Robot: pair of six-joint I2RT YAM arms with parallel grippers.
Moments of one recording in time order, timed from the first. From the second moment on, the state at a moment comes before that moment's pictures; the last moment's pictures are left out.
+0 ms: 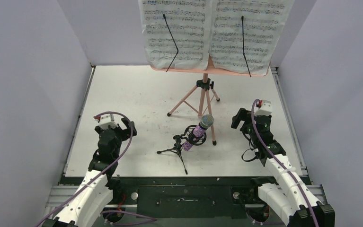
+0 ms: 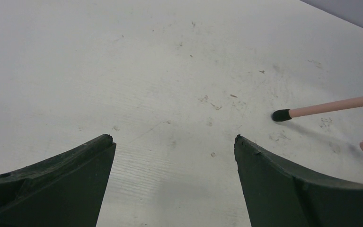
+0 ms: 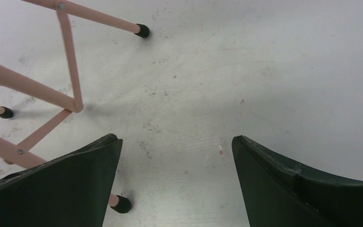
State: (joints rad) left arm -0.25 0.63 0.25 0.12 -0.30 -0.41; right arm 0.21 0.81 0.50 -0.12 0.15 0.35
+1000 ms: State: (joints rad) left arm 0.07 1.03 0.18 0.51 -0.10 -0.22; right arm -0.05 1.15 0.28 0.45 0.27 0.22
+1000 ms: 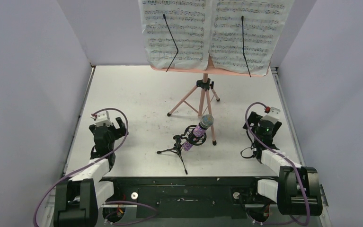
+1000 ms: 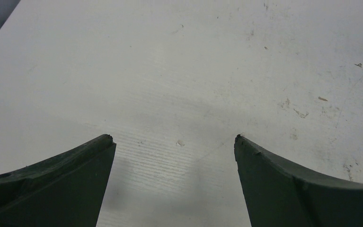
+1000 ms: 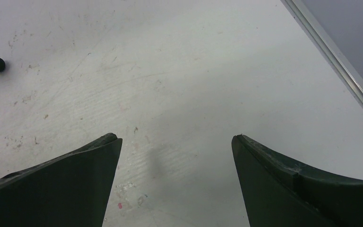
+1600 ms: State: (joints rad) left arm 0.07 1.34 0.27 0.82 -0.07 -0.16; right arm -0.05 1.32 0.17 0.90 0.27 0.15
